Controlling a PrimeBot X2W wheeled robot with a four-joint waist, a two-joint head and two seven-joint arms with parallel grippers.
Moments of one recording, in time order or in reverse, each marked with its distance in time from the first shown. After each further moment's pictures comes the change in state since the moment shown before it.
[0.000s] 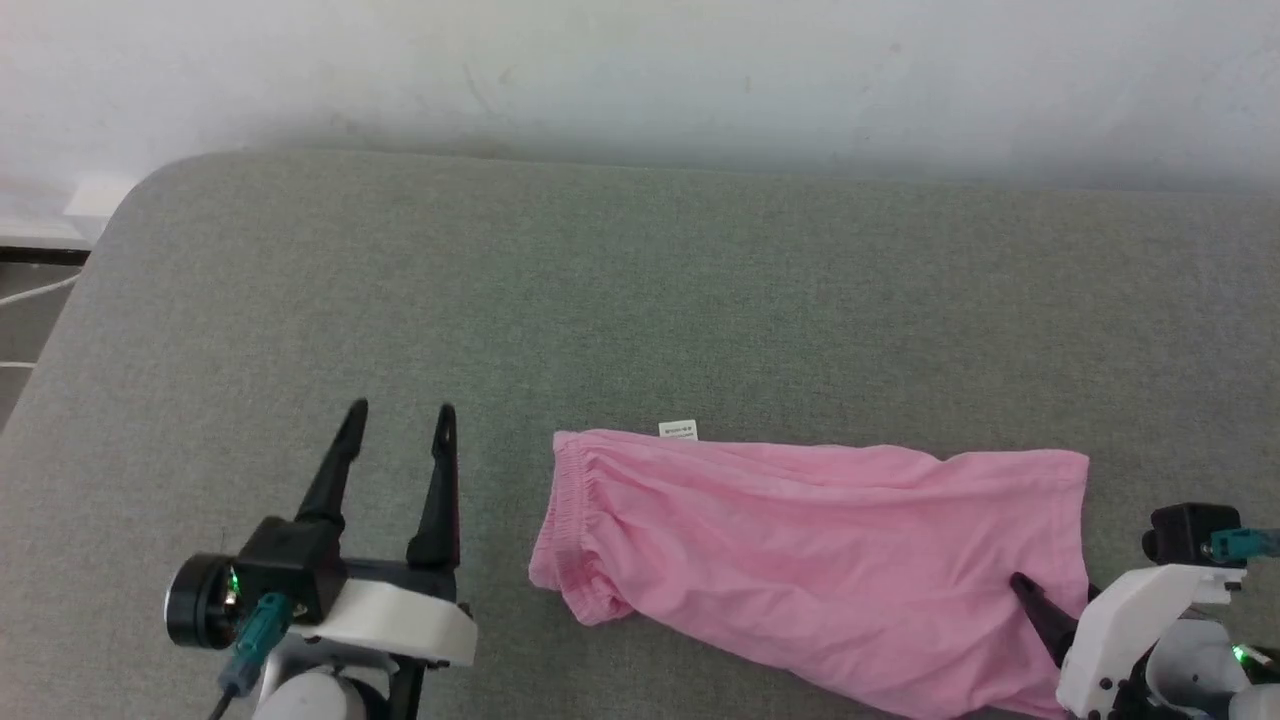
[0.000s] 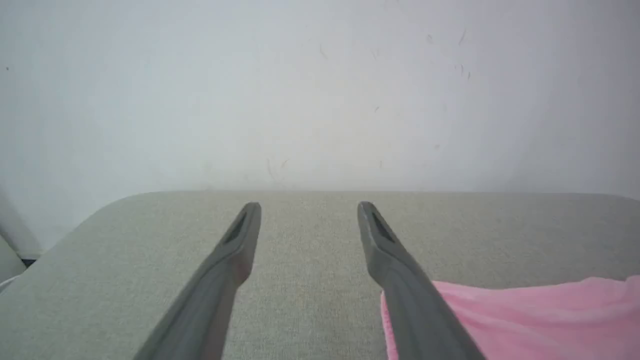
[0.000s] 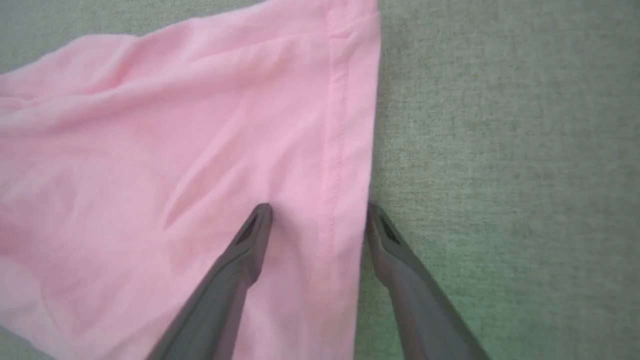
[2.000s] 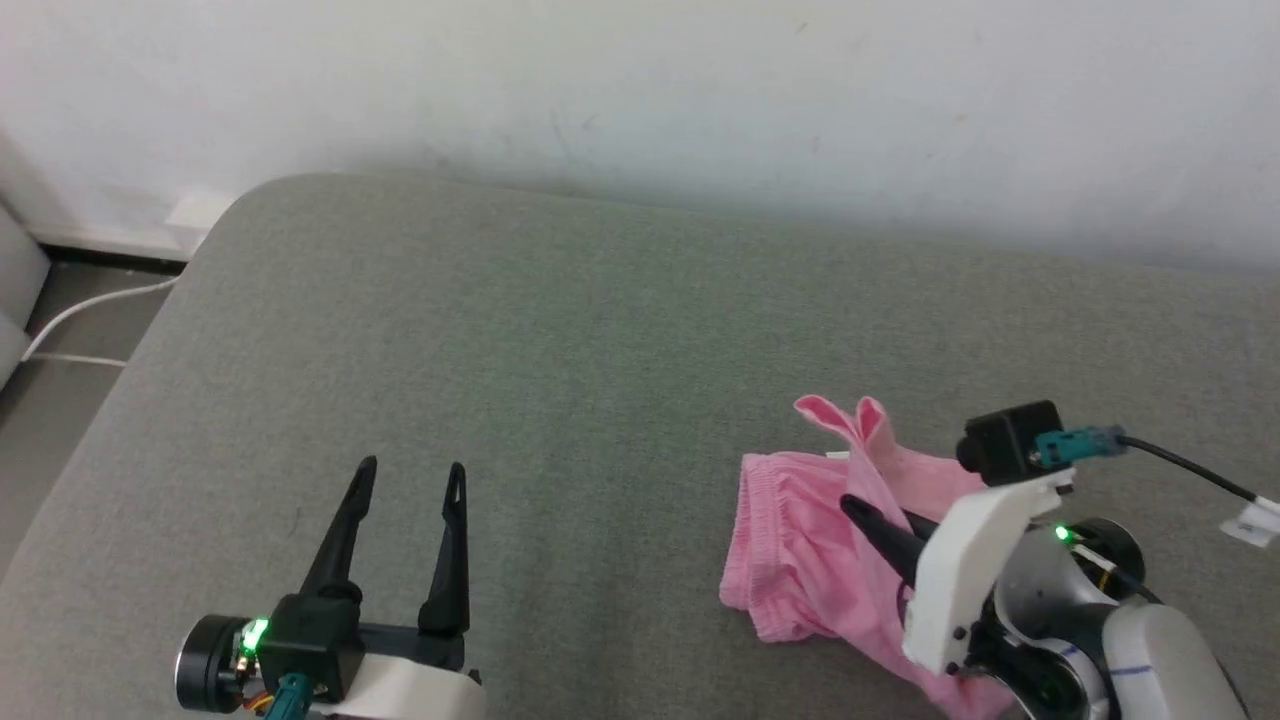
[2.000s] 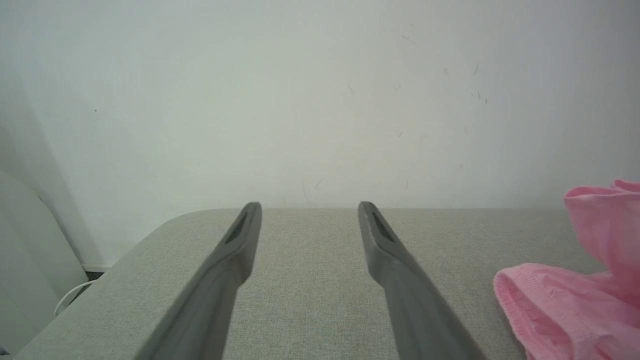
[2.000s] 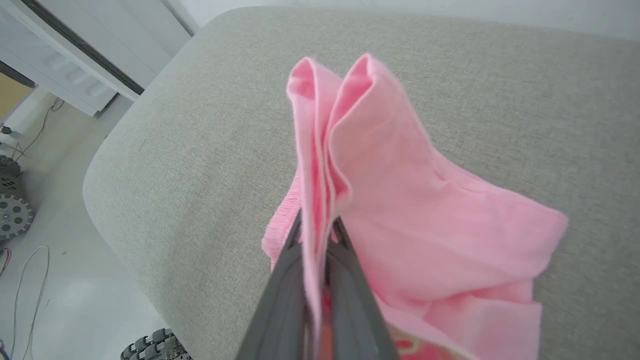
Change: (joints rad) left arm 0.189 -0.308 0.338 -0.061 0.434 -0.276 0.000; right arm -0.095 0.055 0.271 -0.262 0.098 0.000 0.176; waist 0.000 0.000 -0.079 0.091
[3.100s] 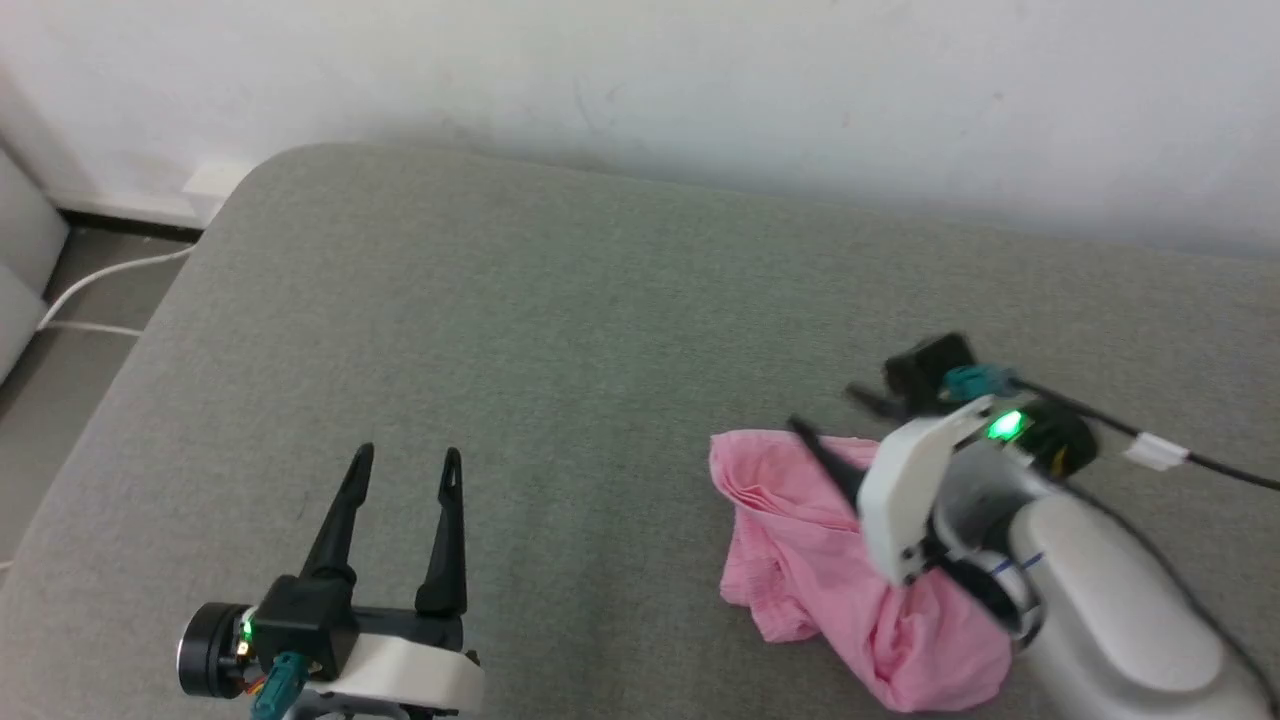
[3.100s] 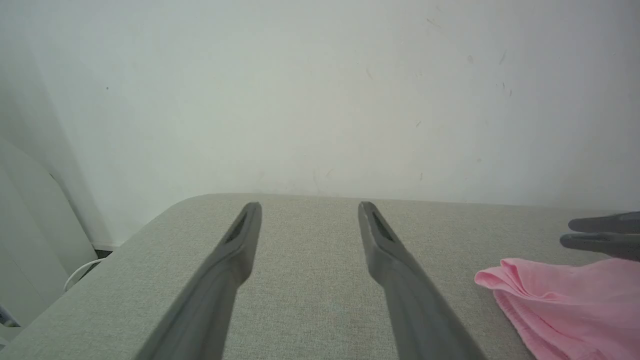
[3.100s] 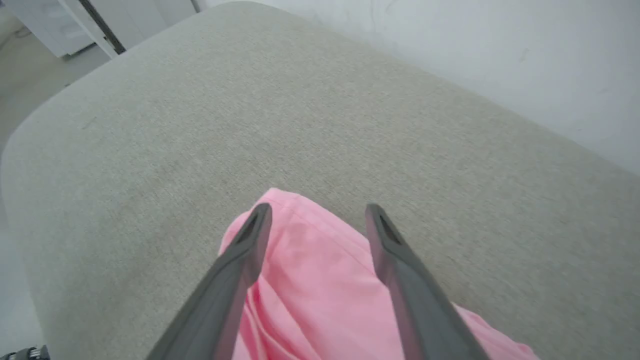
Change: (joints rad) left arm -0.035 -0.048 0.049 0.042 0.010 -0.044 0.000; right arm -0.316 -0.118 0.287 0.404 -0.082 0.000 -0.362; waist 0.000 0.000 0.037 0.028
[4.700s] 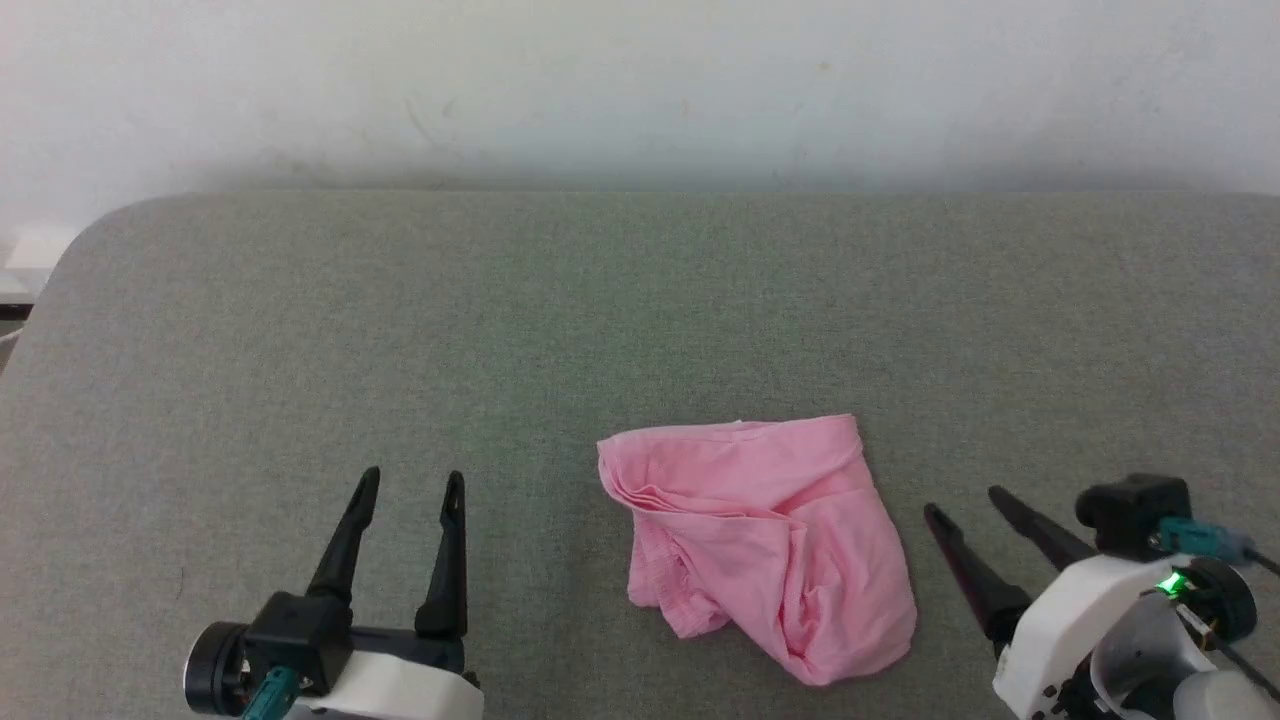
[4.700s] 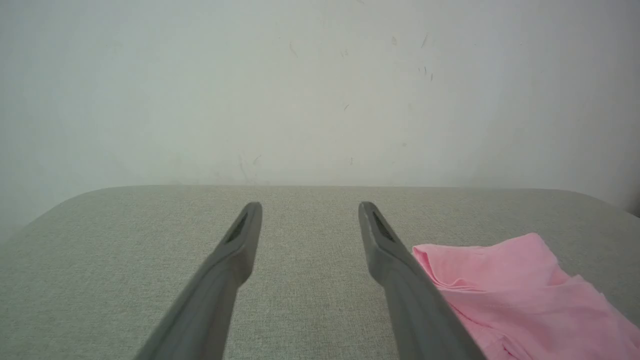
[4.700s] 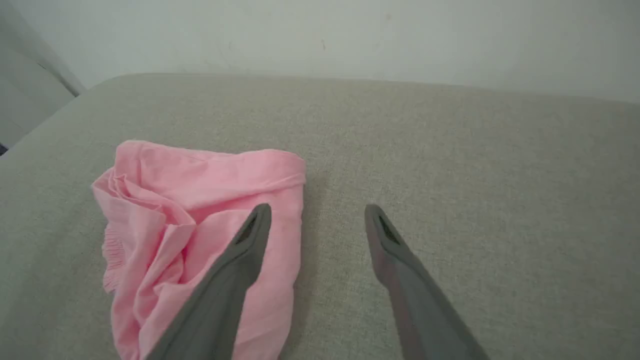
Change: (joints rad) left arm 0.037 -0.012 0.024 0.011 -0.039 -0.052 0.000; right arm 0.448 -0.028 -0.317 -0.372 -0.049 0.000 -0.160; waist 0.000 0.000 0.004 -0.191
